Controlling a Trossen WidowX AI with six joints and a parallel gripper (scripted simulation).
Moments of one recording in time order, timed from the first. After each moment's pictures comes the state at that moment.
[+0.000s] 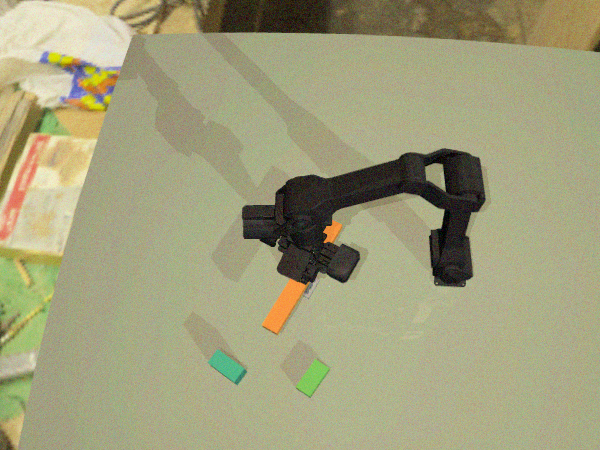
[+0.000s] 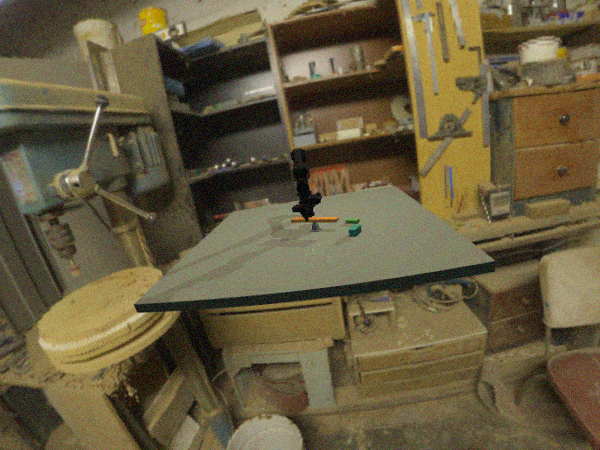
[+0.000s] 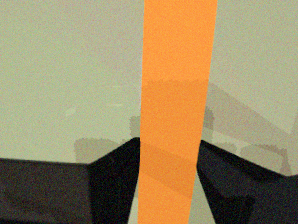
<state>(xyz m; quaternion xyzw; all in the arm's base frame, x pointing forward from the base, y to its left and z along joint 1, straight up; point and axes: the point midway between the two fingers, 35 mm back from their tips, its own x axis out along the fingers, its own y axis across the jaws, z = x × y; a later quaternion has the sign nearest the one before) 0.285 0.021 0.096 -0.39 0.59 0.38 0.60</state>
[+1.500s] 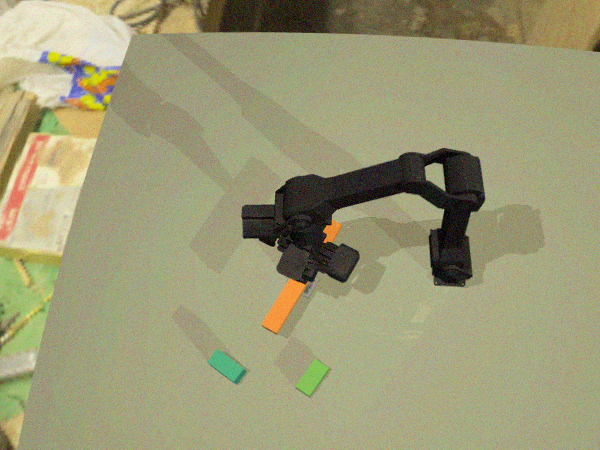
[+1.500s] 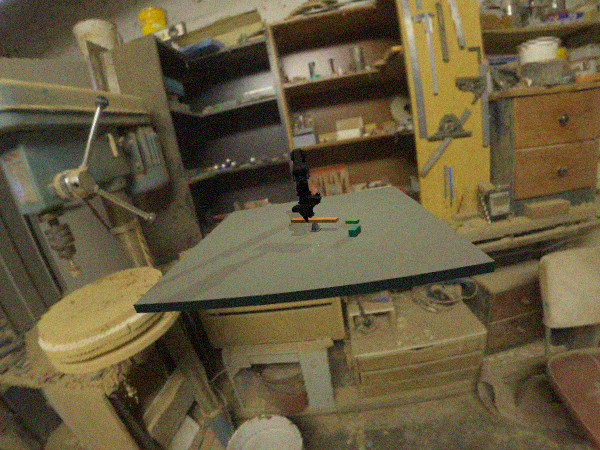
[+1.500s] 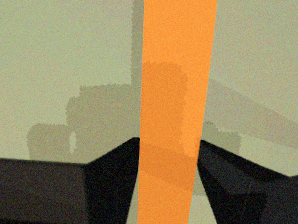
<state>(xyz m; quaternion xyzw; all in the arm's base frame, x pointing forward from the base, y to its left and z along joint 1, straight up) 0.285 0.021 0.096 -0.39 0.59 0.38 0.60</state>
